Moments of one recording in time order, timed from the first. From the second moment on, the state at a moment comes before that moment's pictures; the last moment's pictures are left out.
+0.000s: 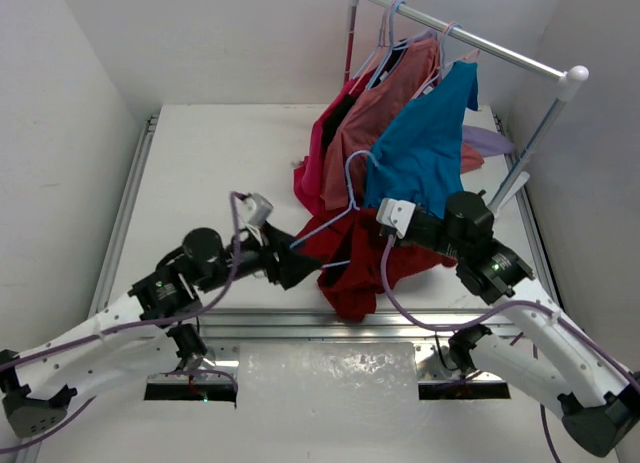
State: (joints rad) left arm -0.90 0.69 0.70 -0.13 0.17 -0.47; right arm 0.57 0.83 0.79 -0.21 -0.42 -0.70
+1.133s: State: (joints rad) left arm -0.90 1.00 0.49 0.42 -0.04 -0.98; right arm 0.57 0.87 0.86 -0.02 0.01 -0.50
